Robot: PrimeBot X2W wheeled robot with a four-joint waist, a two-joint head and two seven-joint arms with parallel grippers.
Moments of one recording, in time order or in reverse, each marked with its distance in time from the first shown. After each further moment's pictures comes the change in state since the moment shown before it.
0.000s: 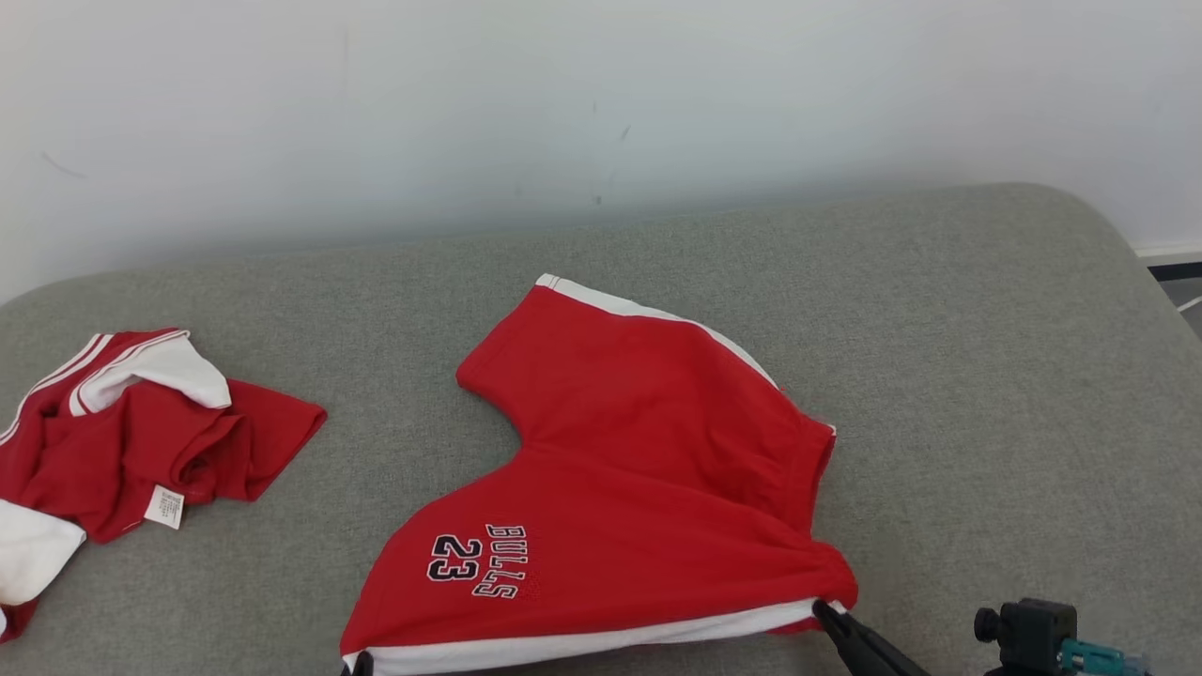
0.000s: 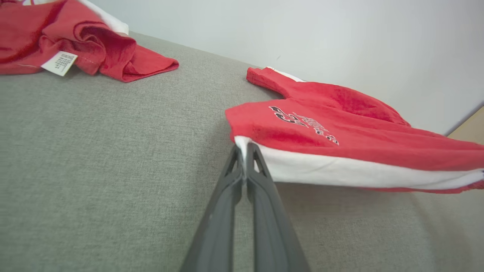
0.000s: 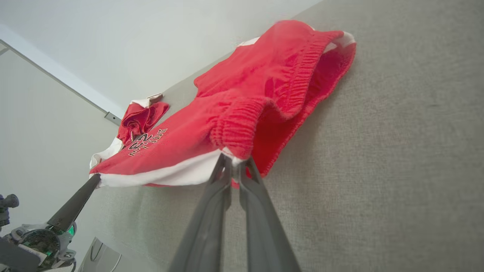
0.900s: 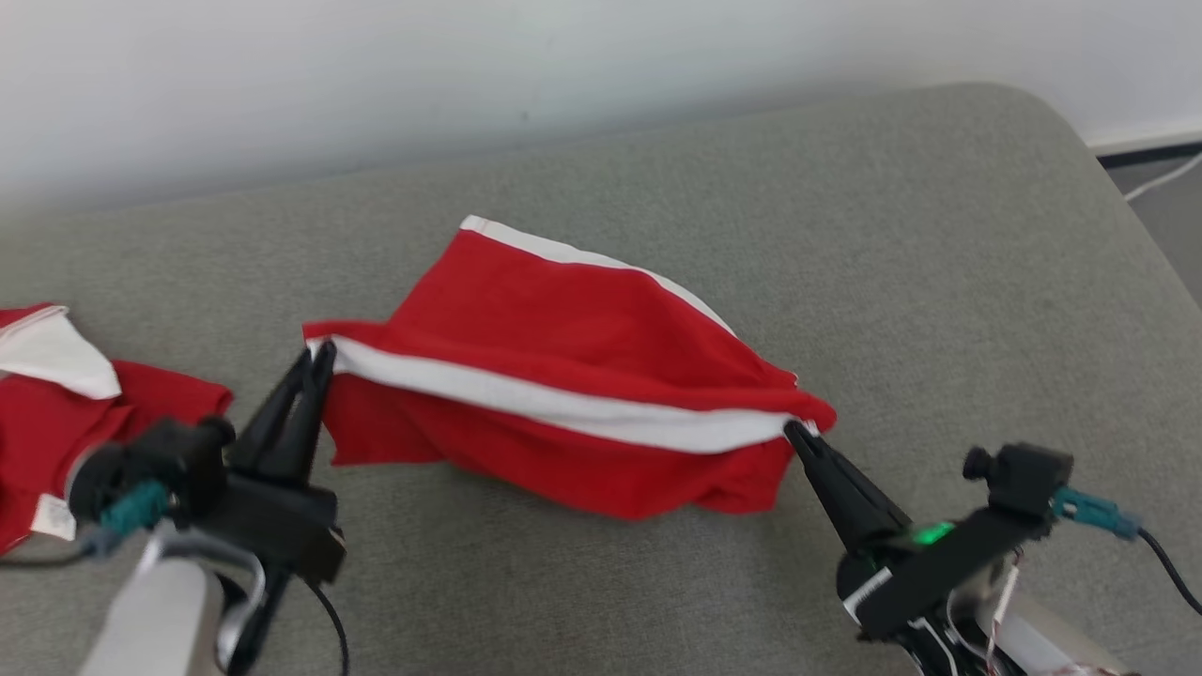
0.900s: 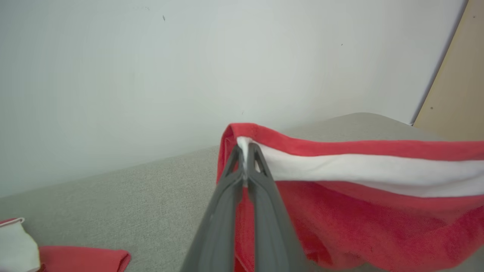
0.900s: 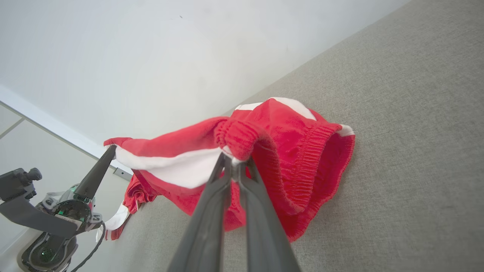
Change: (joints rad) left arm -0.521 0.168 -0.044 0.090 0.103 -0.078 0.085; right arm -0.188 0.101 -0.089 -0.006 0.055 0.000 0.018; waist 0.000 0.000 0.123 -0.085
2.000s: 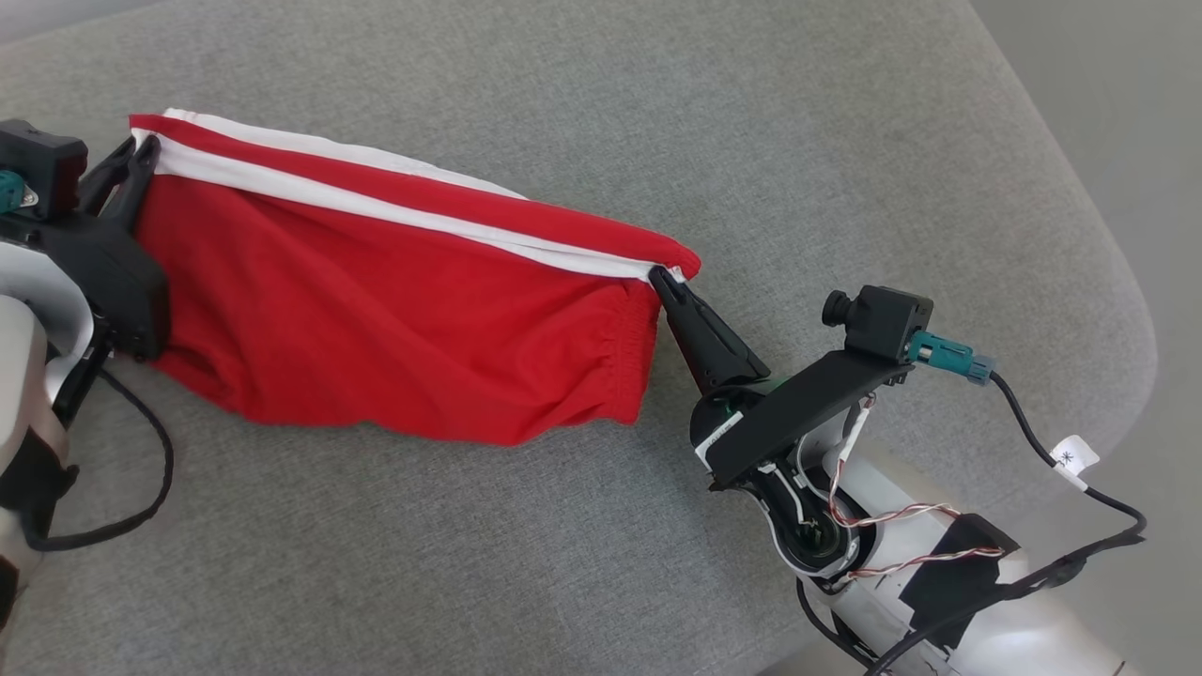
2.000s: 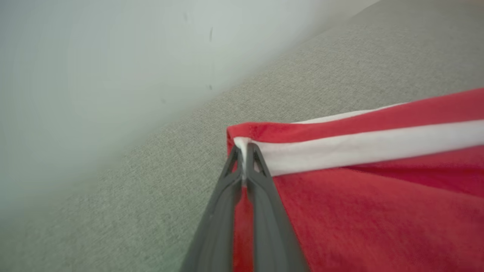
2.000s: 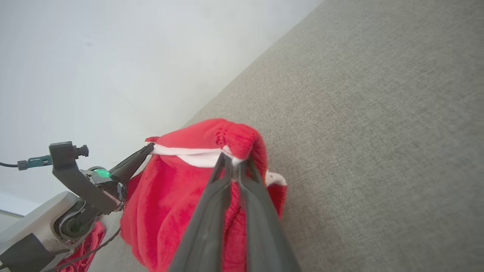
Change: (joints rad) left arm -0.695 0.212 -0.357 0.654 -0.079 -0.009 0.087; right arm -0.387 0.282 0.092 0.307 0.061 0.000 -0.034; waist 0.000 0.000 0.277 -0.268
